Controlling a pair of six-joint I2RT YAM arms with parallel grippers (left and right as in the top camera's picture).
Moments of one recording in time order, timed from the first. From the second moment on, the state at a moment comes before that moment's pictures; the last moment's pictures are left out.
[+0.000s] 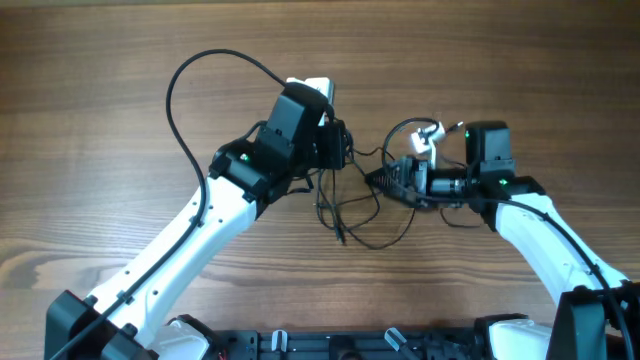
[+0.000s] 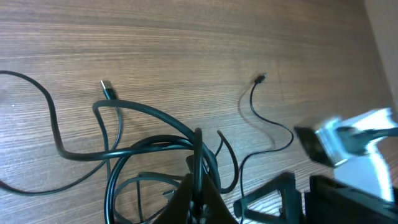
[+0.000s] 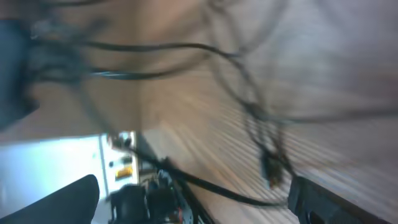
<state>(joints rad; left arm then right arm) -0.60 1.47 1.19 -0.52 0.10 -0.54 0.11 1.43 0.70 -0.31 -1.04 0.48</state>
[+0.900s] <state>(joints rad) -0.59 1.47 1.19 -0.50 0.48 -0.18 0.11 1.43 0.69 0.16 -1.16 0.28</state>
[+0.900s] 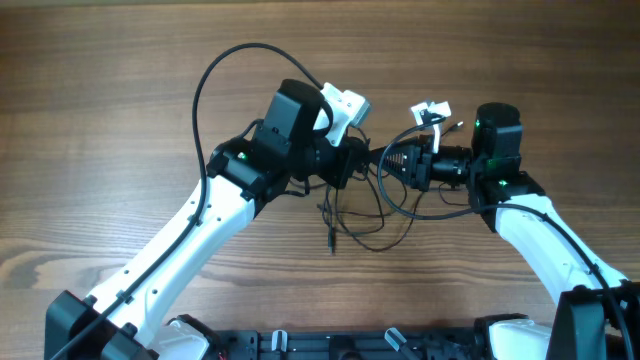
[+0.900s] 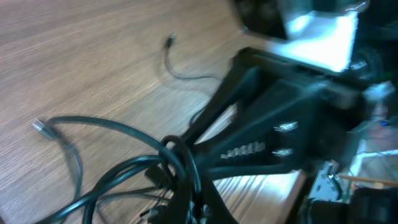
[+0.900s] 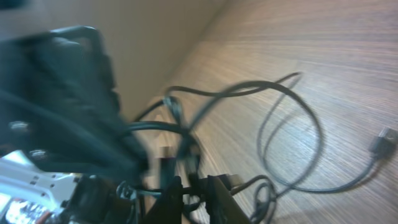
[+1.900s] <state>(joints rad) -0.52 1.42 1.20 -0.43 0.67 -0.27 -0.02 1.41 0.70 -0.04 -1.10 0.38</state>
